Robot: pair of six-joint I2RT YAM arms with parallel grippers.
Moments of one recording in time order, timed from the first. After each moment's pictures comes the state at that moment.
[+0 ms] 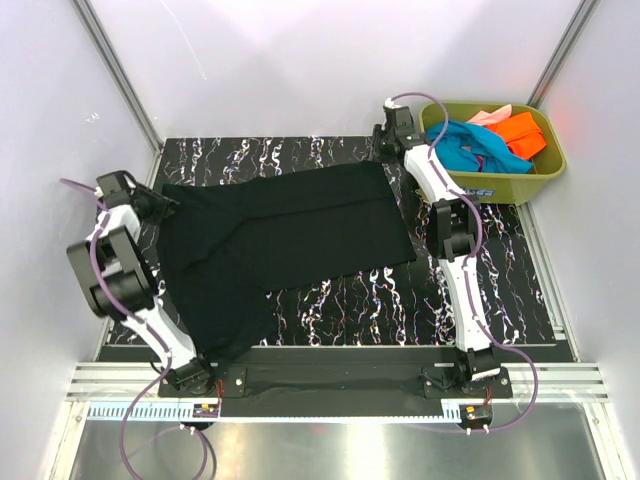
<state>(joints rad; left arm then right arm) 0.47 1.77 1.19 -0.22 0.34 -0.72 0.25 2.60 2.47 -0.57 -0.05 0.31</state>
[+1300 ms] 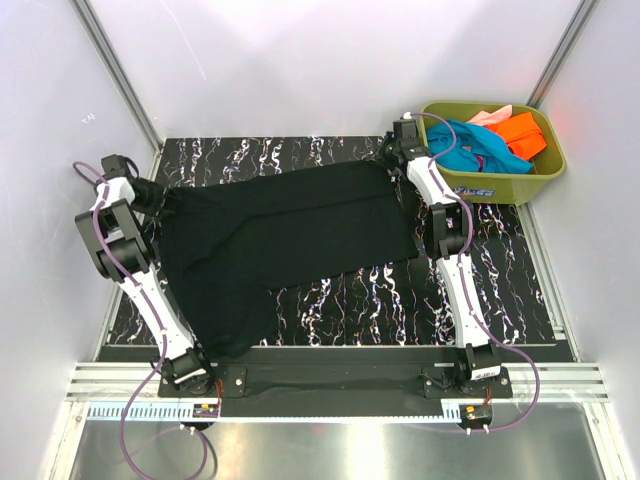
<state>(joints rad) 0.47 2.27 1.78 -0.58 0.30 -0.84 0.19 2.84 2.61 -0.40 -0.16 0.72</state>
